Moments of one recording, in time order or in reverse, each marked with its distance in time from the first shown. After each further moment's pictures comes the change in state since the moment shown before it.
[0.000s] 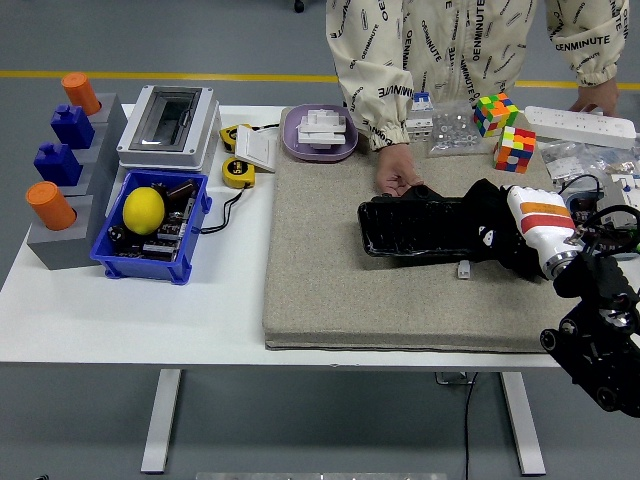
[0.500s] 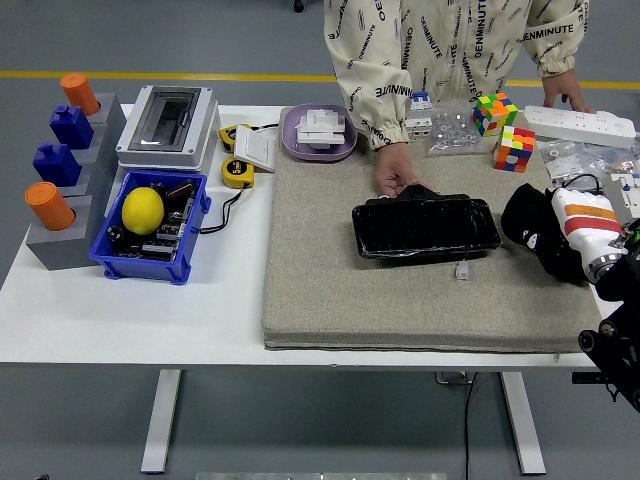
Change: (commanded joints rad) left arm 0.000 -0.003 -0.014 0.001 0.009 0.001 0.000; right arm -0.037 -0.072 0.074 0.005 -0.010 0.002 -0.003
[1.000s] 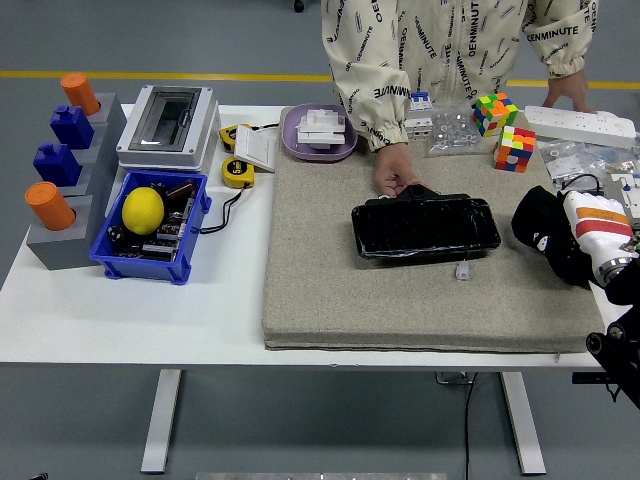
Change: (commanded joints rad) left arm -0.001 0.001 -0.009 -0.001 0.006 0.001 0.000; right arm -0.025 0.002 0.024 -0.002 -0.001 0.004 -0.001
